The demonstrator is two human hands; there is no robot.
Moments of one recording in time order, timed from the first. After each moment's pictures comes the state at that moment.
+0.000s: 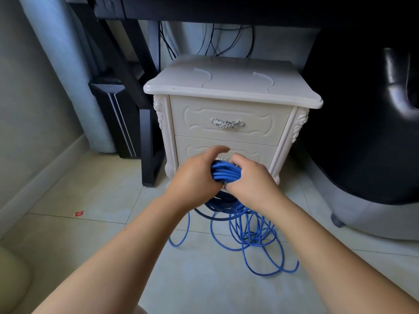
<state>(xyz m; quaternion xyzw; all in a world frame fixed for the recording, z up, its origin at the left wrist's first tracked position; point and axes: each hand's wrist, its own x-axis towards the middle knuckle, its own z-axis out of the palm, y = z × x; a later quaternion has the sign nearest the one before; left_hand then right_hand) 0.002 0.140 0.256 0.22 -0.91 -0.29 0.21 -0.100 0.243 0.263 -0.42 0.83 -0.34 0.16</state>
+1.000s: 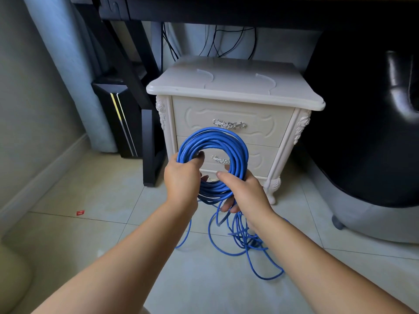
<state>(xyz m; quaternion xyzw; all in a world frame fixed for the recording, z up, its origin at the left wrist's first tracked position) -0.006 0.141 0.247 0.45 -0.48 -0.64 0.40 -0.078 0.239 0.243 -0.21 0.73 -0.55 0.34</state>
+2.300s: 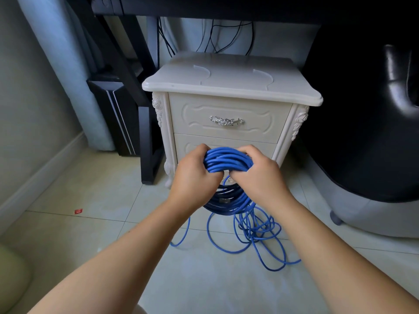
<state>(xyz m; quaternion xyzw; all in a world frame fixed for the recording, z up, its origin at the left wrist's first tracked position) -0.002 0.150 0.248 0.31 -0.82 -0.37 0.32 -0.111 0.247 0.253 -0.37 0.82 -0.42 0.09</state>
